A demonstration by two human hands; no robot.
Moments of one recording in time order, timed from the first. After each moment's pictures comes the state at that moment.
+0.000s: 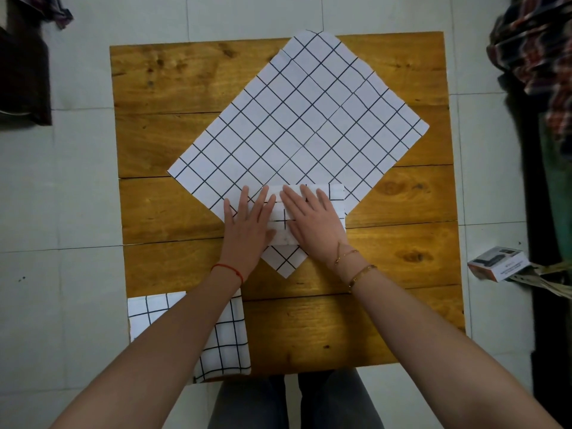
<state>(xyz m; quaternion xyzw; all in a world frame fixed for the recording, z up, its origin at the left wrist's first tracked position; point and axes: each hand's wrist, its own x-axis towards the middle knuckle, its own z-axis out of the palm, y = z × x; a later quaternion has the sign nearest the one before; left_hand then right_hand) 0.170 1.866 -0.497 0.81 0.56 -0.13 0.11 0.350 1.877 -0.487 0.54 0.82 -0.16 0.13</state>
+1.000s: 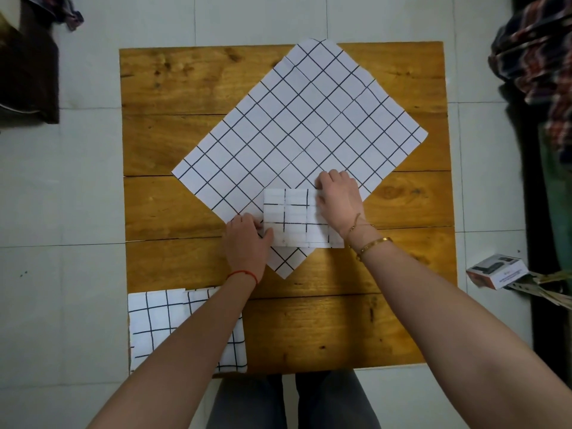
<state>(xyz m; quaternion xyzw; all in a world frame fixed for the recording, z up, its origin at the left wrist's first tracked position) 0.194 1.853 -0.475 0.55 0.78 0.06 0.29 0.383 1.926 -0.487 0.66 0.73 -0.18 0.03</state>
